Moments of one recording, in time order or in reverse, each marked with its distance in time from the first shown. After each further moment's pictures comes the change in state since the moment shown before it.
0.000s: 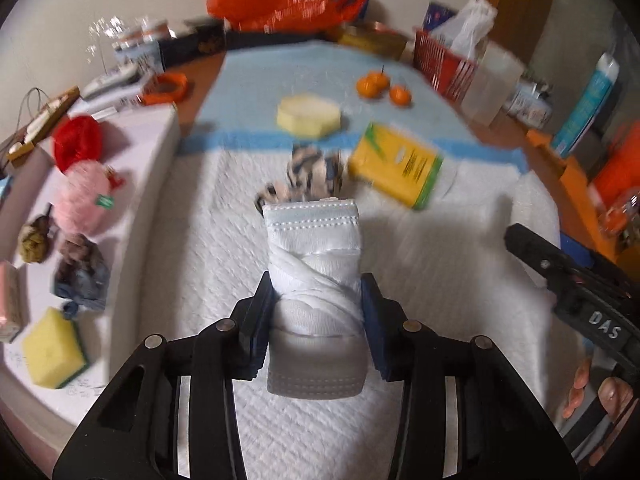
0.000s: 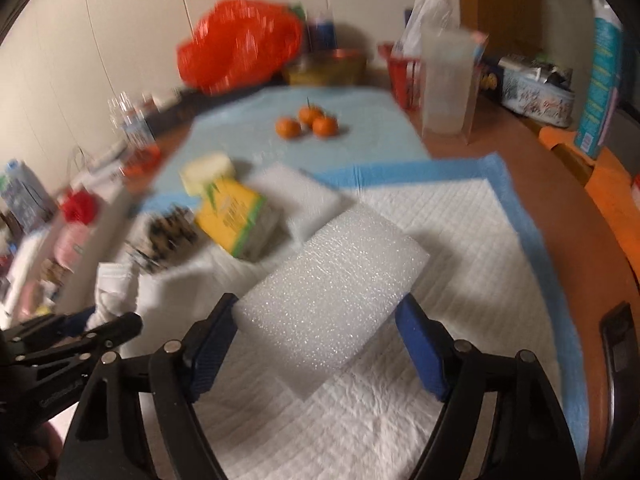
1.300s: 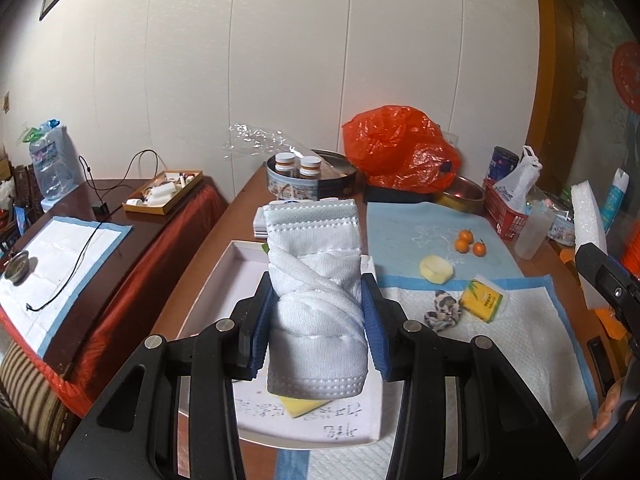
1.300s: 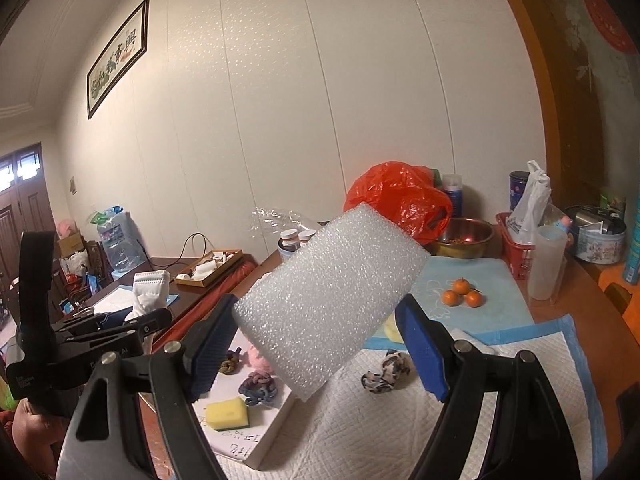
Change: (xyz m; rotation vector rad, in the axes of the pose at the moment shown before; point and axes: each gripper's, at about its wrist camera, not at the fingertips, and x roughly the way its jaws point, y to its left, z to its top) left arm -0.202 0.146 -0.006 -0.117 -0.392 0.211; right arm -0.151 0.156 0.027 -0.137 -0.439 0.327
